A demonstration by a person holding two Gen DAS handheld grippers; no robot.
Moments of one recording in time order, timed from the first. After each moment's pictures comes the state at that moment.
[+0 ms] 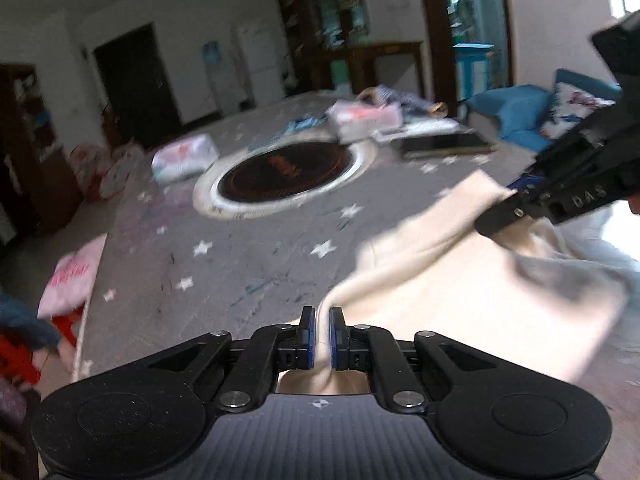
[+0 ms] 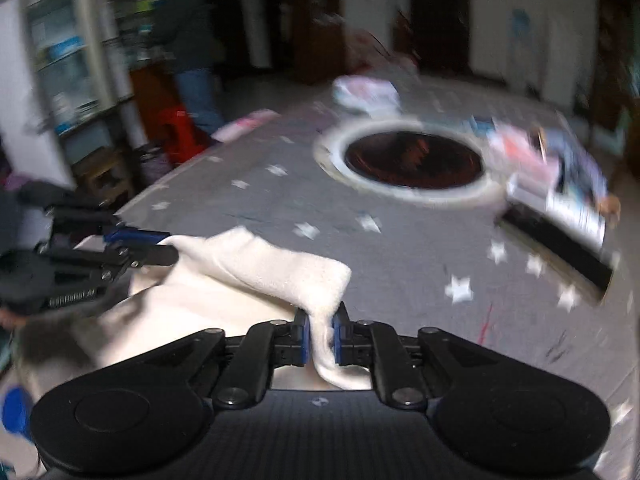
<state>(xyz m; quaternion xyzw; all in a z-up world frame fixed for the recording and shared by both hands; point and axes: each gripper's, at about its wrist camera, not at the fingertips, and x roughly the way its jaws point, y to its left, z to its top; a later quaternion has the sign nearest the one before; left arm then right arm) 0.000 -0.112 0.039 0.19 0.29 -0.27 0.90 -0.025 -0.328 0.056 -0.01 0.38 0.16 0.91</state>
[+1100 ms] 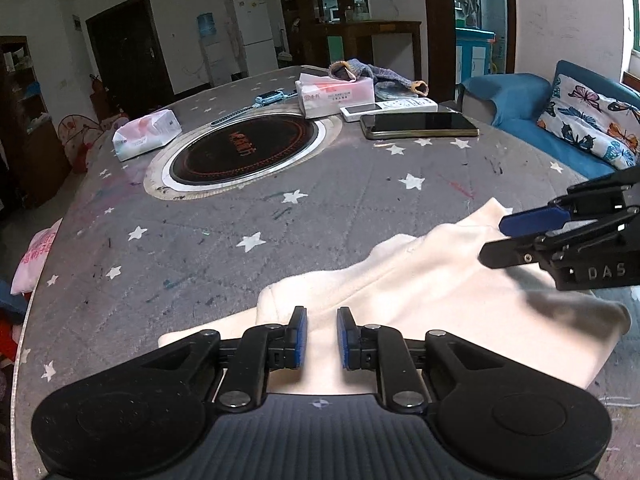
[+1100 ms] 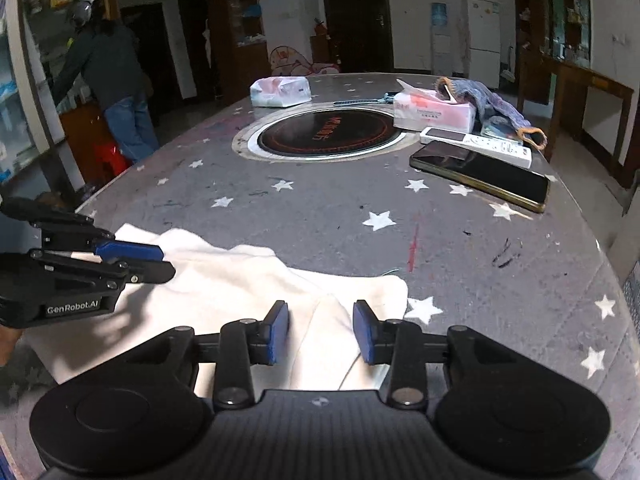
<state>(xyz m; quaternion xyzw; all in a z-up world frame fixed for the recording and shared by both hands) -0.002 -0.171 0.022 0.18 0.33 -0.27 0.88 -0.064 -0.365 0.015 0.03 0.36 0.07 0.93</state>
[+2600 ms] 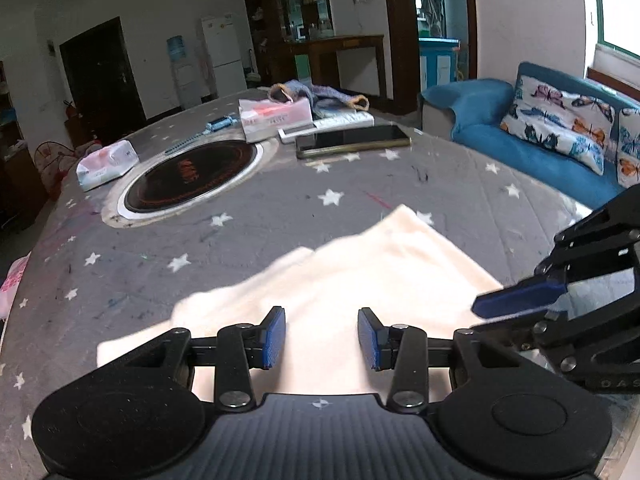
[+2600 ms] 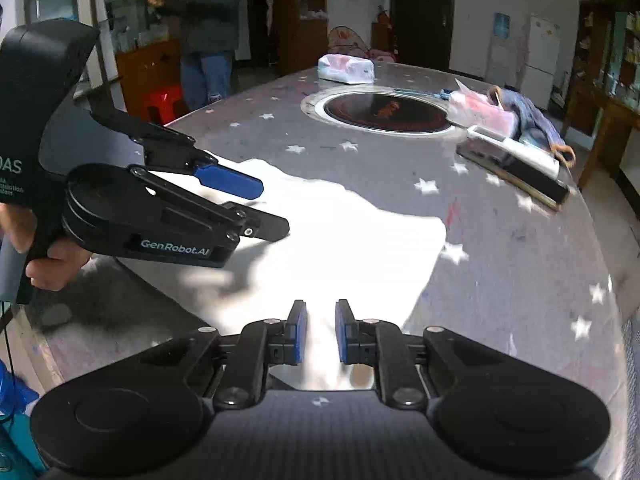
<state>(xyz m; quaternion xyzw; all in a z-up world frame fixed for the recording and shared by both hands) -0.051 -0.208 0.024 0.19 0.31 -0.32 0.88 -0.129 -0.347 0.027 -0.04 0.37 0.14 0.92</state>
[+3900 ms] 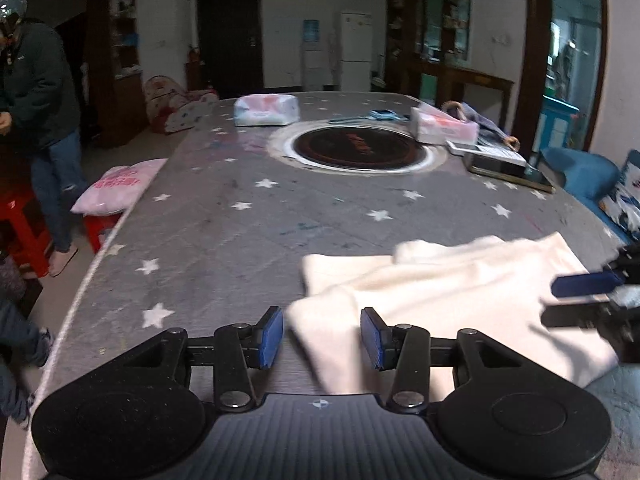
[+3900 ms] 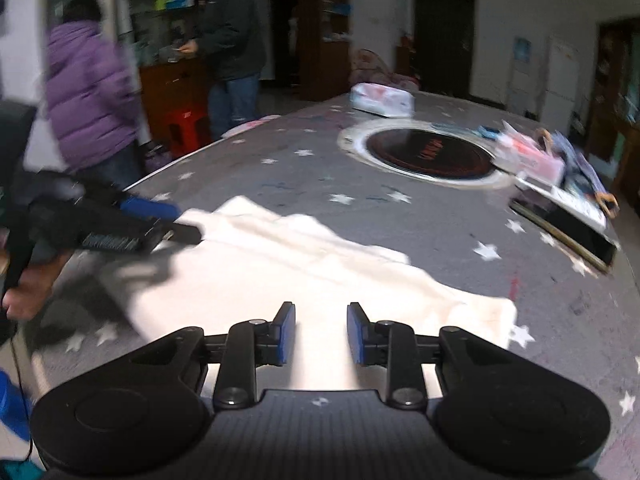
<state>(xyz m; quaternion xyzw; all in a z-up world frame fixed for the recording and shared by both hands) -0.032 -0.067 0.029 0.06 0.33 -0.16 0.93 -0.092 -0.290 0.035 -0.06 0.34 0.18 0.92</state>
